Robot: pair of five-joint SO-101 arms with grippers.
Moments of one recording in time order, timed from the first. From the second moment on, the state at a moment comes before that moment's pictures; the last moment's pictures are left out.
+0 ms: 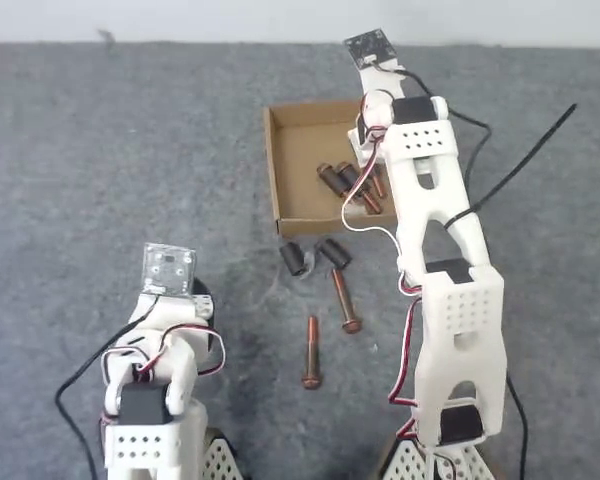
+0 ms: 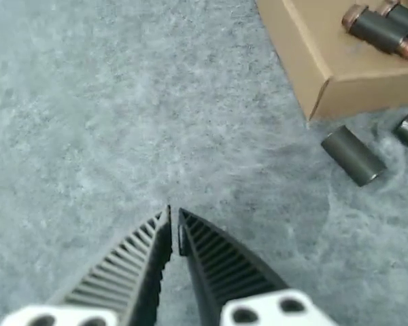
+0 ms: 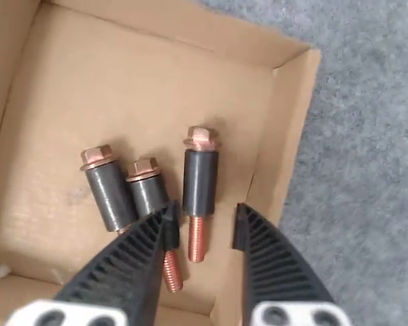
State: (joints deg) left arm -6.6 -103.1 97.5 61.3 -2.2; right arm -13.0 41.8 -42.4 72.2 11.6
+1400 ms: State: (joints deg) left arm -6.7 -103.1 97.5 61.3 -5.1; right arm -24.5 14.5 -8.9 91.4 18.4
